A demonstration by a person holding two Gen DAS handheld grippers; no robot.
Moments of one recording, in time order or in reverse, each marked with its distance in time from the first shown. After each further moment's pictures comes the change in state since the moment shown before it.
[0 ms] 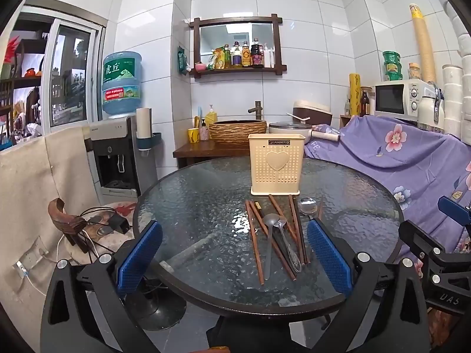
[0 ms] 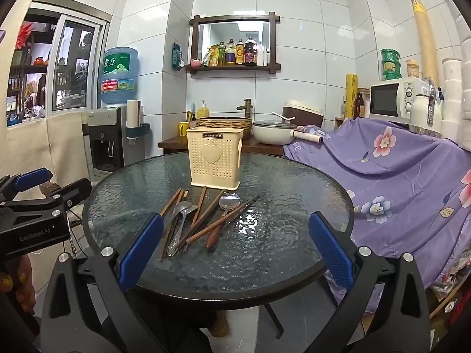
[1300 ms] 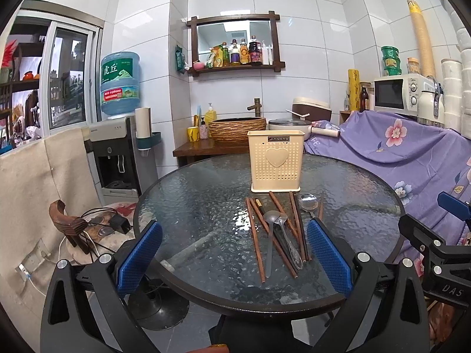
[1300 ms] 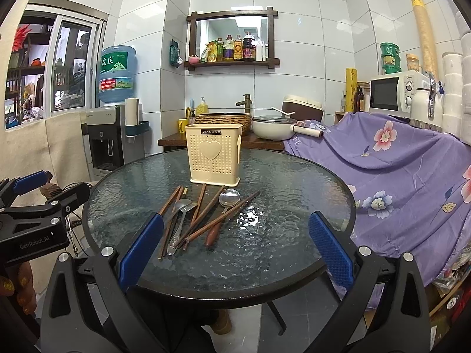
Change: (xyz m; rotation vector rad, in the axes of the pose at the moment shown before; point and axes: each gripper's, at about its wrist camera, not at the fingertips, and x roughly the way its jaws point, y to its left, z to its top) left arm -0.001 0.005 -0.001 0.017 0.008 0.004; right arm 0.004 -0.002 0.000 0.020 0.019 0.003
